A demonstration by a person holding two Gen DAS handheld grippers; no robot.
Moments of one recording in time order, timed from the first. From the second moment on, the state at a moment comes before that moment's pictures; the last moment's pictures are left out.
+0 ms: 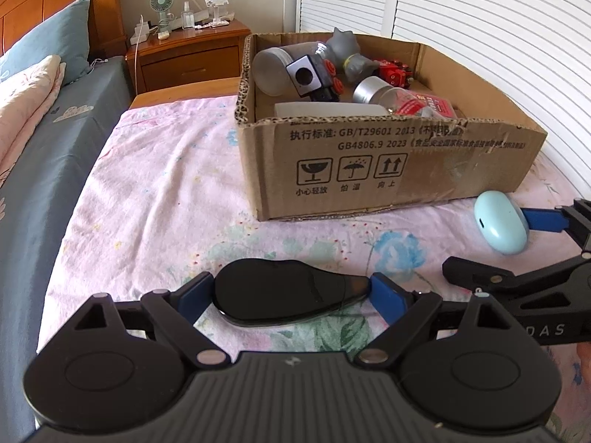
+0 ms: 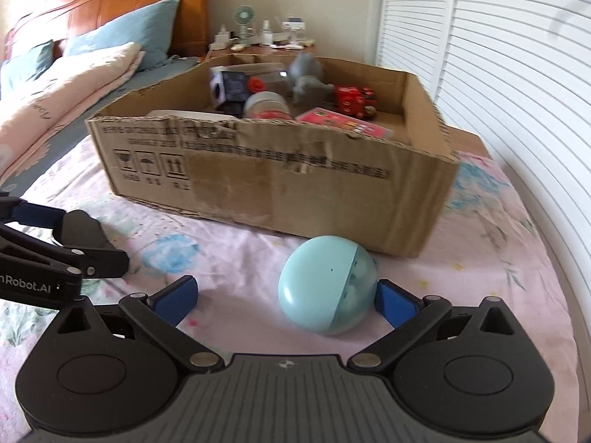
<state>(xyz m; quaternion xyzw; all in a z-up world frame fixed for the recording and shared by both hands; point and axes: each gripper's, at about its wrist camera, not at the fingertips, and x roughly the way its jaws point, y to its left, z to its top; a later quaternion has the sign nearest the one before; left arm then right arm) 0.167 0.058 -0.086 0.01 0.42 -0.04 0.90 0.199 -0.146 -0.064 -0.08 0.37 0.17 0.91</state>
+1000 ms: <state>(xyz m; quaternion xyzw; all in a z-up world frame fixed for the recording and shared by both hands) 0.161 0.062 -0.078 0.05 0.43 -0.10 0.89 0.192 -0.147 -0.047 -0.10 0.38 0.15 0.91</state>
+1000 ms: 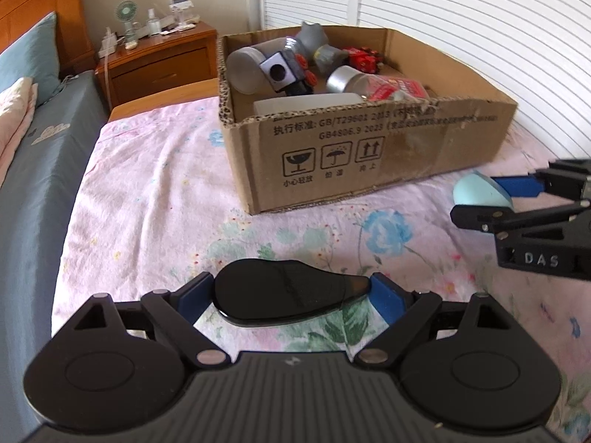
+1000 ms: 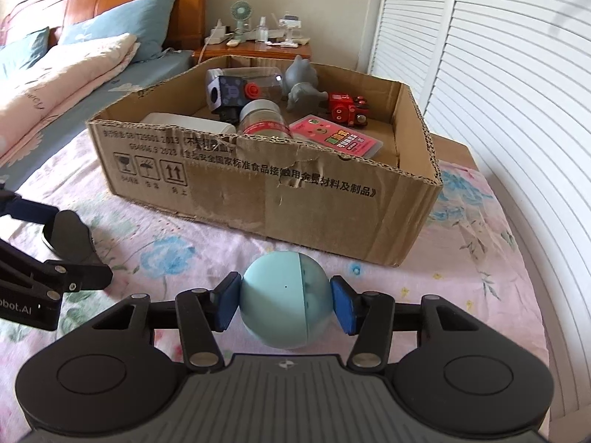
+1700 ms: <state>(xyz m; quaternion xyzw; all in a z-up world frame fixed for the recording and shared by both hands) 0.161 0.058 -0.008 0.10 0.42 -0.18 0.89 0.218 -0.177 0.048 -0.10 0.33 0.20 0.92</state>
